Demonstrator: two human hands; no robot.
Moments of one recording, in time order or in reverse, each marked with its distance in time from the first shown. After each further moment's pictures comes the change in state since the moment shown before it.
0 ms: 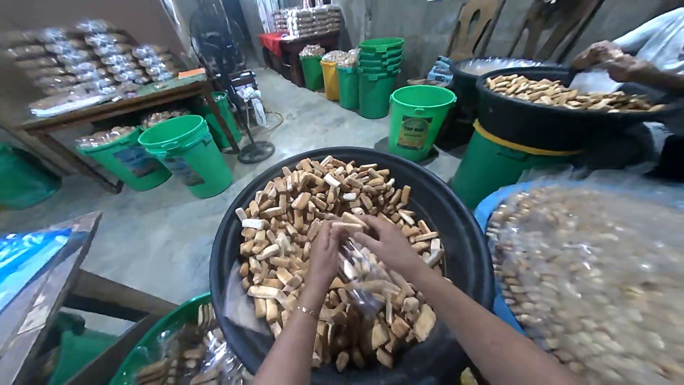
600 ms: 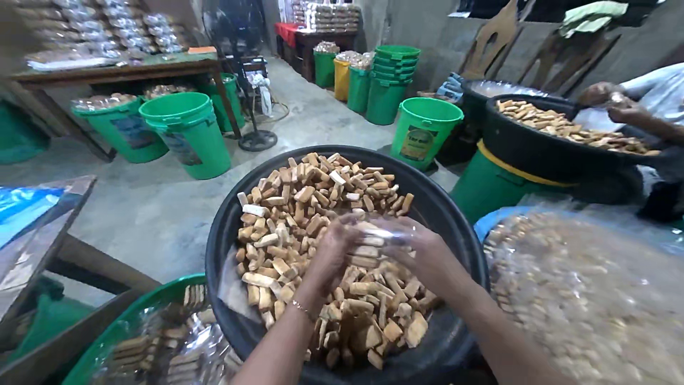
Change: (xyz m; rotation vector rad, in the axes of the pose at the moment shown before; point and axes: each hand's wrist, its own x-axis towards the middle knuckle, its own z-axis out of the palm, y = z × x) left_hand -0.016 0.024 0.009 -0.611 -0.146 -0.185; right_hand -0.037 -0.010 -0.028 -0.469 0.157 -0.457
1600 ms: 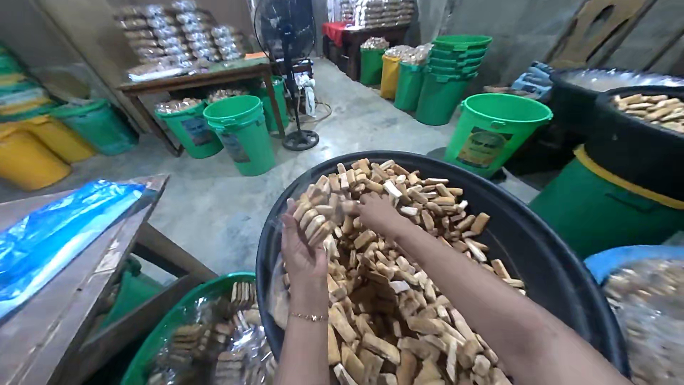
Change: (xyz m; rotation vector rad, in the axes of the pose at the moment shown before) left_hand 0.017 0.056 -0.087 -0.615 0.742 0.496; right_hand 0.187 0.036 0.171 -0.344 -0.739 0.036
